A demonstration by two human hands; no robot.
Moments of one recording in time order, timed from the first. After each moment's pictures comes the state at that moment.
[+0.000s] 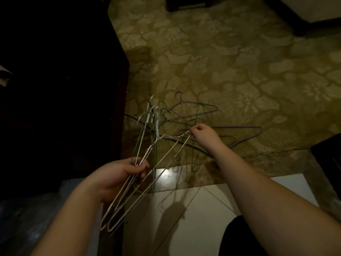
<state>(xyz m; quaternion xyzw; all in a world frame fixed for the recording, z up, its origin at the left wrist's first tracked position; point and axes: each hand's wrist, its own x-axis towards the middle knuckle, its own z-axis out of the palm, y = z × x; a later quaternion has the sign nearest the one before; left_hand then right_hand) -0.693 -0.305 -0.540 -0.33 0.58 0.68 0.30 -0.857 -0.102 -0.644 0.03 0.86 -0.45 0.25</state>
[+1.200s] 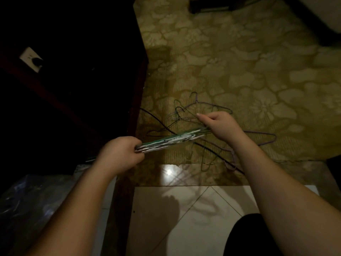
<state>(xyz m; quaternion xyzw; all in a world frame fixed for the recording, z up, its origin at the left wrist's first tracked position) -0.686 -0.335 -0.523 -0.14 0.97 0.13 0.12 -0.854 -0.104 -0.588 -0.19 0.86 -0.45 0.16</state>
